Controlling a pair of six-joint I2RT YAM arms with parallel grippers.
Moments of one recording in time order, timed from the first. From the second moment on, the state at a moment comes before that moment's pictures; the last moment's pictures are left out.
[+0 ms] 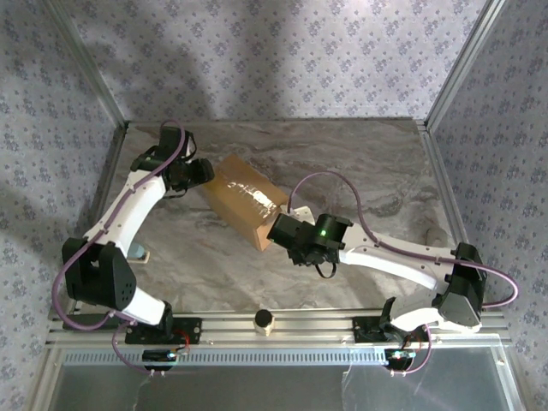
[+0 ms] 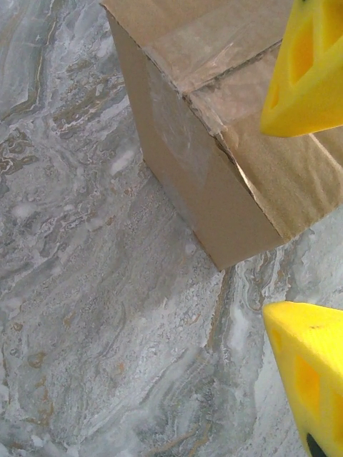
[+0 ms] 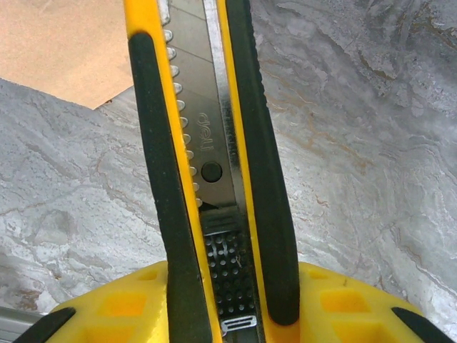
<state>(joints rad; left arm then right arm) -0.24 1.50 1.32 -0.78 0.02 -0.52 1.14 1.41 1.21 -1.12 0.36 0.77</state>
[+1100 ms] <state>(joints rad) -0.24 1.51 1.25 -0.66 0.14 -0.54 1.15 1.43 1.25 -1.16 0.37 0.77</state>
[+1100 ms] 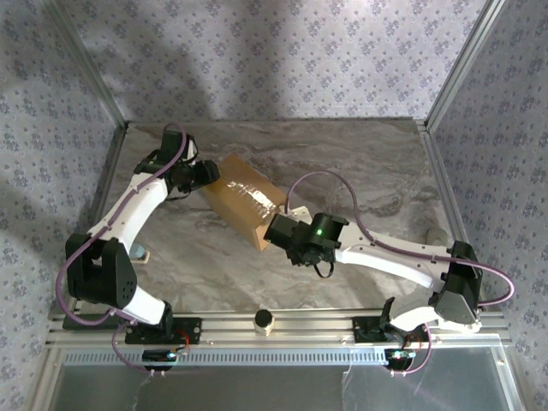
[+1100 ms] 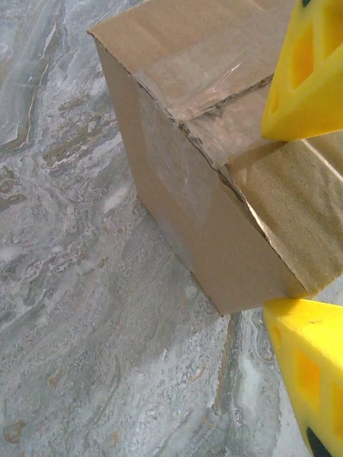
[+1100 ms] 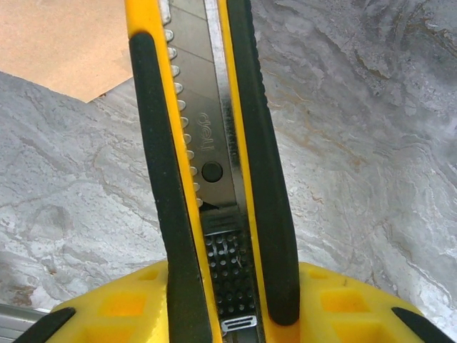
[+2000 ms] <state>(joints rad) -0.24 1.52 1.24 -0.62 0.16 -0.55 1.16 1.47 1.30 -1.22 0.39 0.77</state>
